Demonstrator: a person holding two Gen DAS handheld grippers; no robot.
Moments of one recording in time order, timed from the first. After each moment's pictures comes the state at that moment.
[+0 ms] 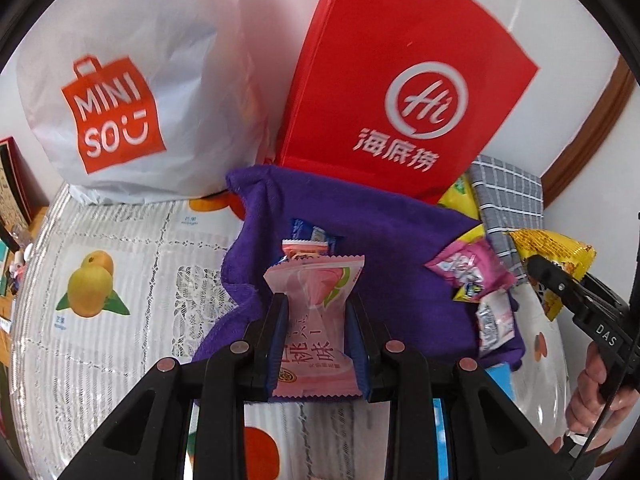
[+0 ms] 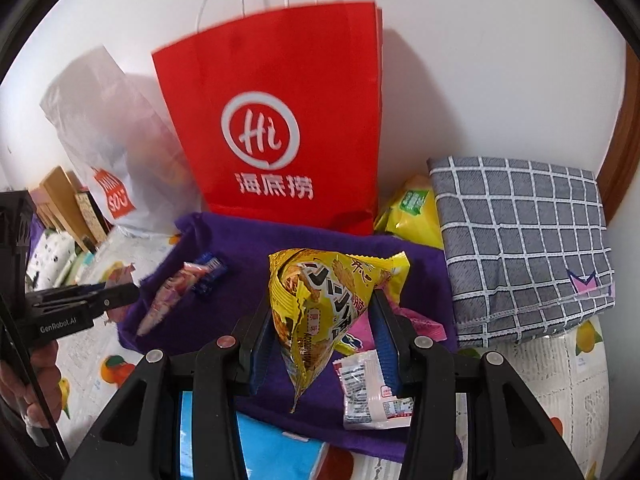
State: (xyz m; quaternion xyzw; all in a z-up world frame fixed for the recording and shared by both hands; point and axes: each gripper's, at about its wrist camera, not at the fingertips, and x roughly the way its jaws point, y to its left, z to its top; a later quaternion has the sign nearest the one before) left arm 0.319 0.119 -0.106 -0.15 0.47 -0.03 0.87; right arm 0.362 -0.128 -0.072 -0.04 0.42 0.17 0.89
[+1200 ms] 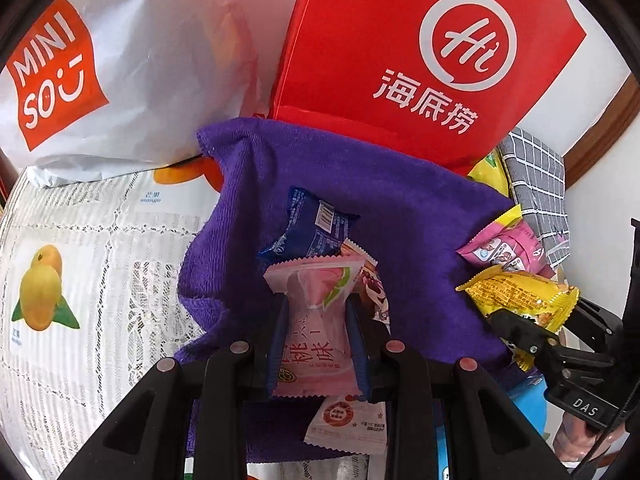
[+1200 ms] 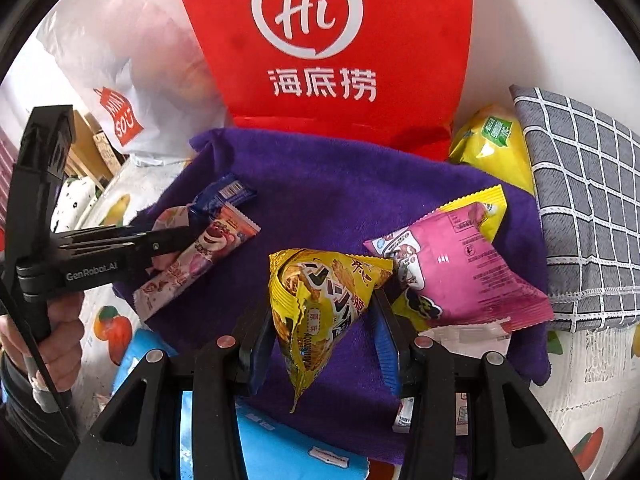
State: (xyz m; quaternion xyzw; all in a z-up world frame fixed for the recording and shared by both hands) left arm 0.360 0.104 -0.158 -0.14 0.51 -0.04 0.84; right arm 0.382 -0.089 -0.141 -0.06 0.52 0.24 0.82
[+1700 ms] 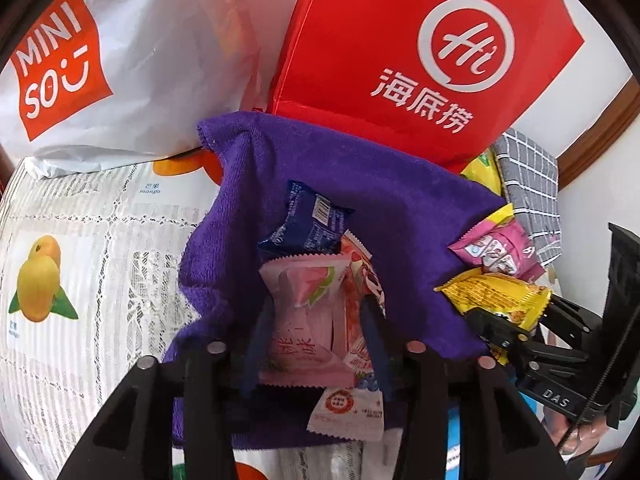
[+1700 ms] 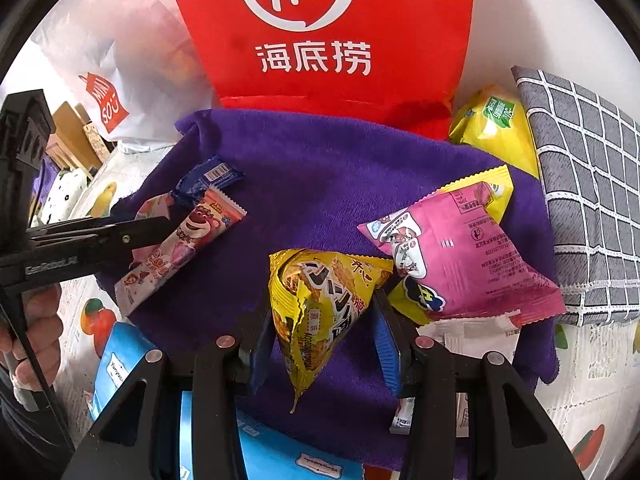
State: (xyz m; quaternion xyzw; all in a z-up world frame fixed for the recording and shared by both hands) left arm 0.352 0.109 -0.152 -0.16 0.52 -0.05 0.84; right arm 0.386 -0.085 -0.152 -0.07 0.53 0.23 0.81
